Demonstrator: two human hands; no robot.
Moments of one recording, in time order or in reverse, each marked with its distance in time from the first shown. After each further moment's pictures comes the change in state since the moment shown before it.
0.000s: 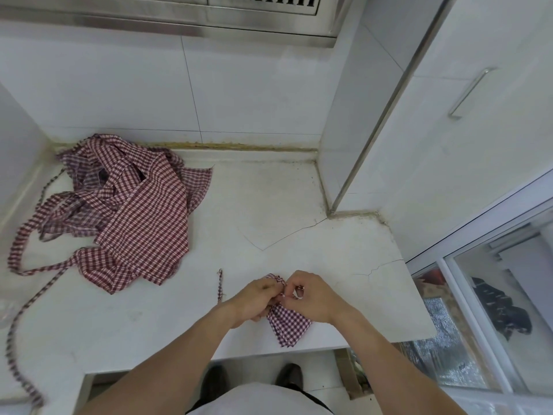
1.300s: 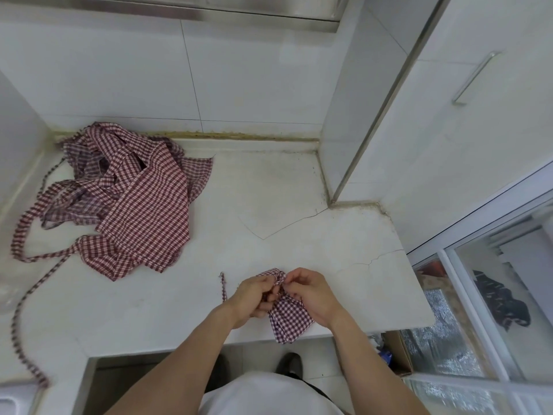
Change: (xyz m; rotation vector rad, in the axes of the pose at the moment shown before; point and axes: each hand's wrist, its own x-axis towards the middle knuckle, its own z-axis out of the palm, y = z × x) left_hand -0.009 -0.020 0.011 -0.365 0.001 -0.007; right_hand -0.007 0.012 0.031 0.753 0.163 0.186
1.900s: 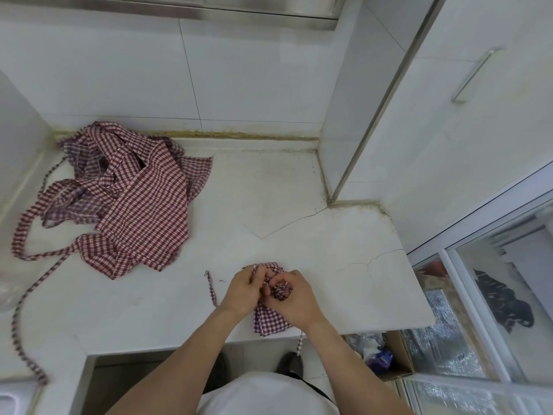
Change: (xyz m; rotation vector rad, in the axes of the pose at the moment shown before) left_hand 0.009 -0.011 0.001 0.294 0.385 0.303; right_hand 0.001 0.022 0.022 -0.560 0.101 -0.227
